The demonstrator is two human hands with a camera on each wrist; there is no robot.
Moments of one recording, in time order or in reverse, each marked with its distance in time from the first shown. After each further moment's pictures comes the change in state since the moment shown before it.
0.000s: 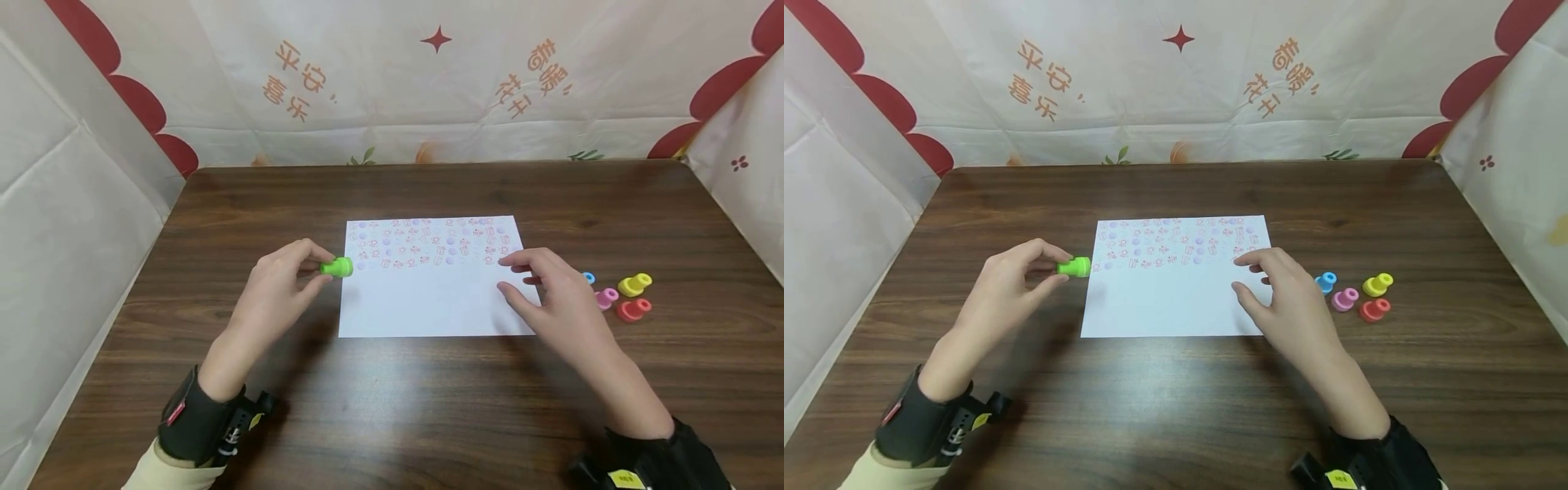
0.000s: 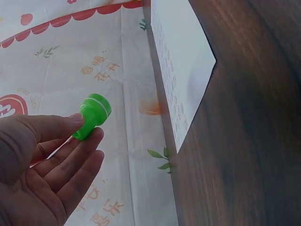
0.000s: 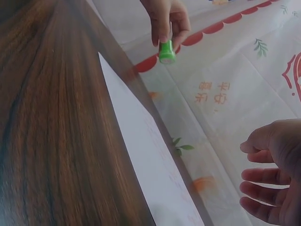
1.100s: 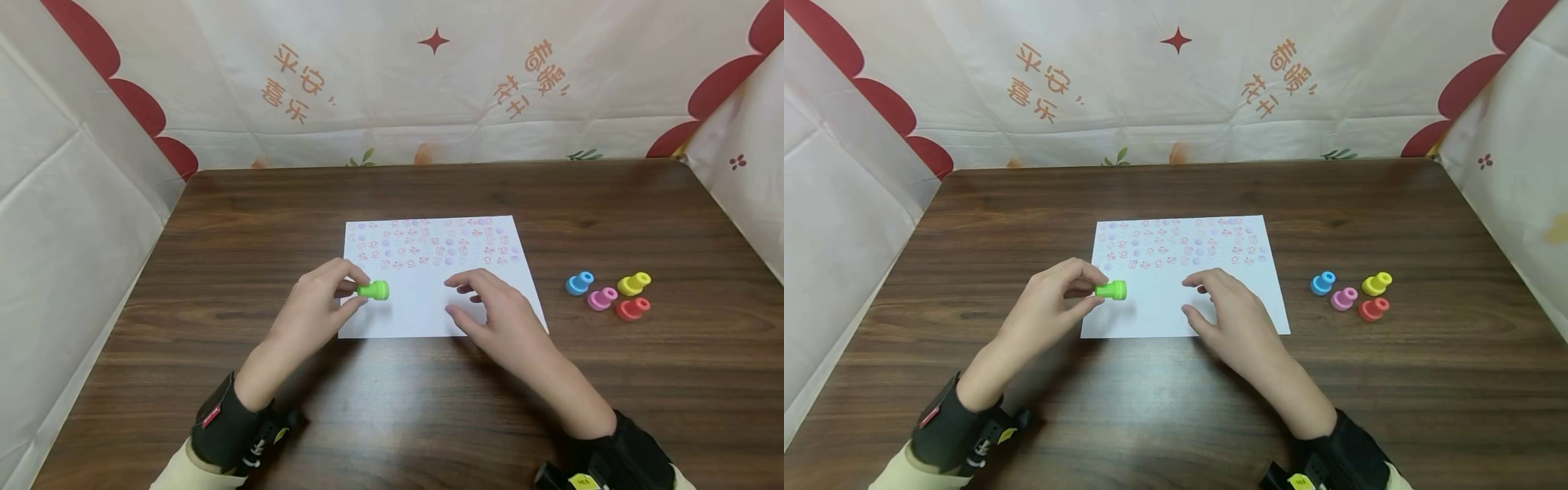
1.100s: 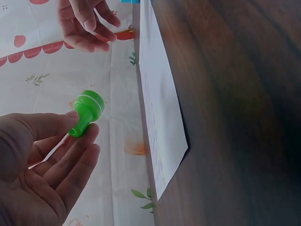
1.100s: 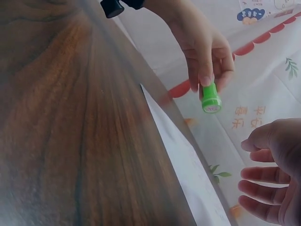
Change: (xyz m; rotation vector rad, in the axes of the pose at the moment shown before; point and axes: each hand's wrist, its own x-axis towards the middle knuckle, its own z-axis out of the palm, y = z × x) left_hand -0.002 0.018 0.039 -0.075 -0.077 0.013; right_hand -0.003 -0.024 0.044 0.062 -0.138 -0.080
